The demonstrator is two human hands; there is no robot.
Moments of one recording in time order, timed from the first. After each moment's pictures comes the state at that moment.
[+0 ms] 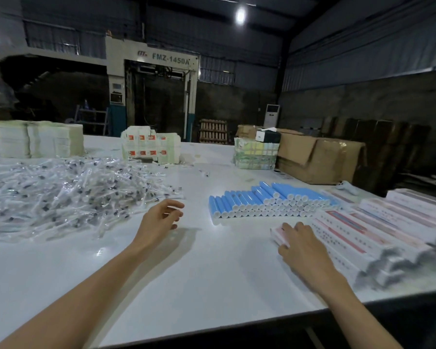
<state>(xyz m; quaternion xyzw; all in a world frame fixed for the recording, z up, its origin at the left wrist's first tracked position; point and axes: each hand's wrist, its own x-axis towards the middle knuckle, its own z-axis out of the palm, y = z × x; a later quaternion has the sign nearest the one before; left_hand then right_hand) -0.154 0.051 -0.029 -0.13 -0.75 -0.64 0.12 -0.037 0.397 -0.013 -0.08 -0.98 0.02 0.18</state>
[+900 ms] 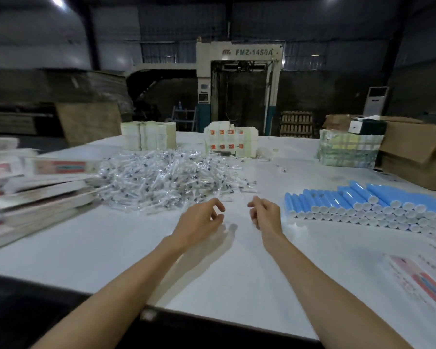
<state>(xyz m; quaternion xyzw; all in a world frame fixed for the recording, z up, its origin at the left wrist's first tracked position) -0.117 -0.013 -0.023 -0.09 -0.94 -0.26 0.19 -0.181 0.185 -0.032 0.01 -0.68 0.73 0.08</state>
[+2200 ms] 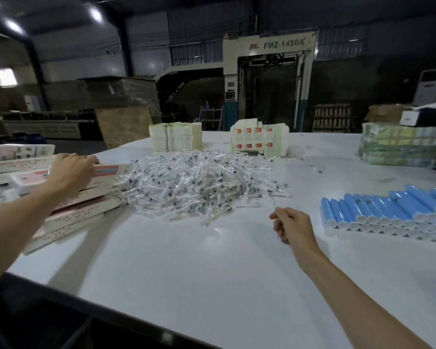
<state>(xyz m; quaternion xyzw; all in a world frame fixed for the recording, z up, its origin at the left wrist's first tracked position) -0.103 -0.366 0.083 0.19 -0.91 0.24 0.28 -0.202 0.181 -0.056 0.08 -0.69 0.71 0.05</state>
